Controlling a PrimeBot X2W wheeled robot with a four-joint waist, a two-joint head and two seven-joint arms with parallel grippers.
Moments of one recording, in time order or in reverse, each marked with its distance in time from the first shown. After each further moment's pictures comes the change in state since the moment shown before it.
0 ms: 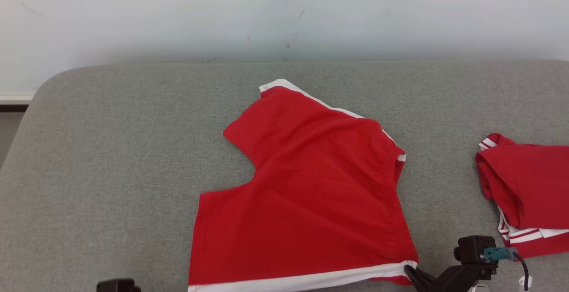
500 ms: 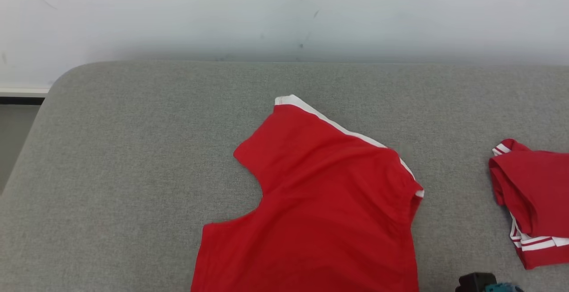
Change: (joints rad) left arm 0.188 0.051 0.010 -0.165 -0.058 0.012 0.104; right arm 0.150 -0.031 0.003 -0.107 0.022 0.000 0.063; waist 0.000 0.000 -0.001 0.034
